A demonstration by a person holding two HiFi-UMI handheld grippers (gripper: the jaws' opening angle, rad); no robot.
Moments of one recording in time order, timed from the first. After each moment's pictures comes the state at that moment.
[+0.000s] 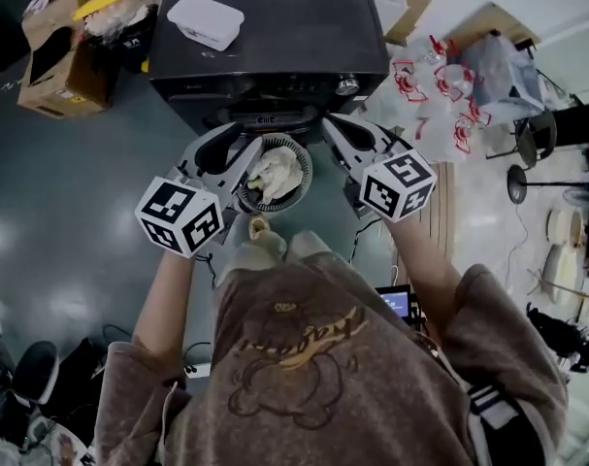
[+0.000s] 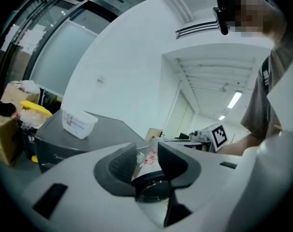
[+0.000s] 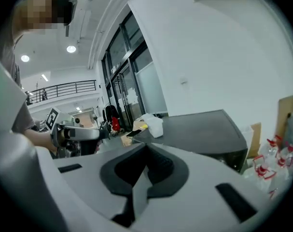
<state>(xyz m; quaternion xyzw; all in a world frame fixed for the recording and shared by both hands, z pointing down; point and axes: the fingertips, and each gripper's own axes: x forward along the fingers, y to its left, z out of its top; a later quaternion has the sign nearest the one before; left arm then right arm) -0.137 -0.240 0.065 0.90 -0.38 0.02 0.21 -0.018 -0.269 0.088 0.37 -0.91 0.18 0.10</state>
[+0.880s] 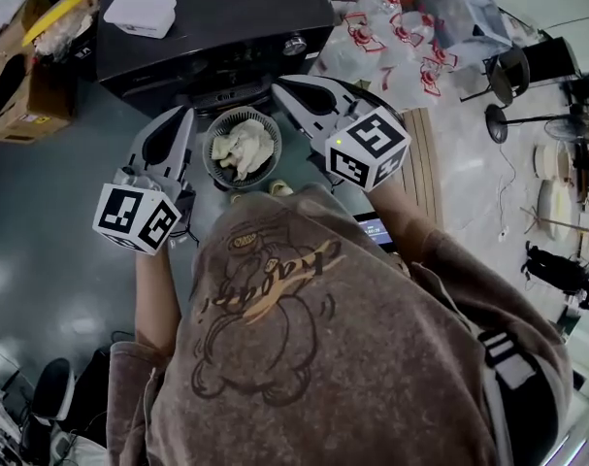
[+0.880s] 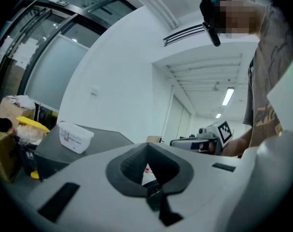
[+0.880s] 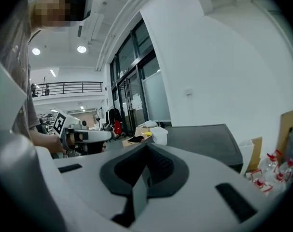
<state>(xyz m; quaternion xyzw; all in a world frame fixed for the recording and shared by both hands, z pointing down) -0.134 -0.225 0.034 0.91 -0.38 -0.01 0.14 -0.012 -0.239 0.041 0.37 -0.92 0.12 0.08</state>
